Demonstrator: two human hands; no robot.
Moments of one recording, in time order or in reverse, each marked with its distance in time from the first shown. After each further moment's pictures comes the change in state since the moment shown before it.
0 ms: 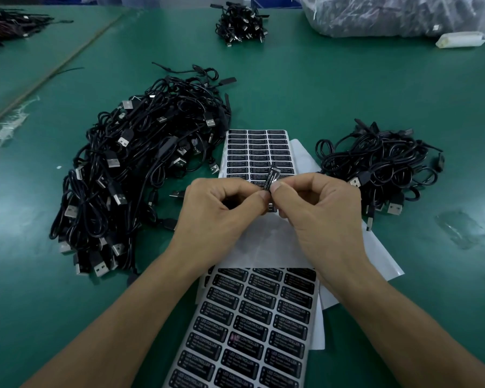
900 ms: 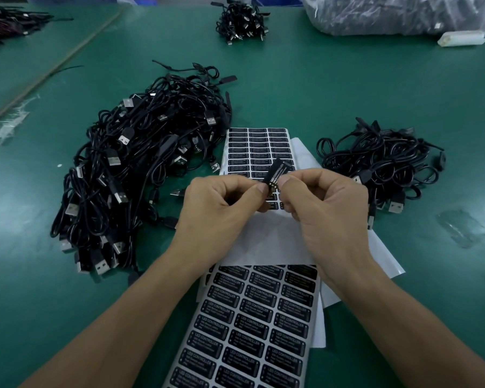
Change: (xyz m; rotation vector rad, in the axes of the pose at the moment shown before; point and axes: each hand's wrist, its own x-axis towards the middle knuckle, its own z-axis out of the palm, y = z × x) left_hand 0.000 -0.003 0.005 -0.019 0.014 -0.071; right_hand 0.001 -0.004 -0.005 0.059 0.062 0.050
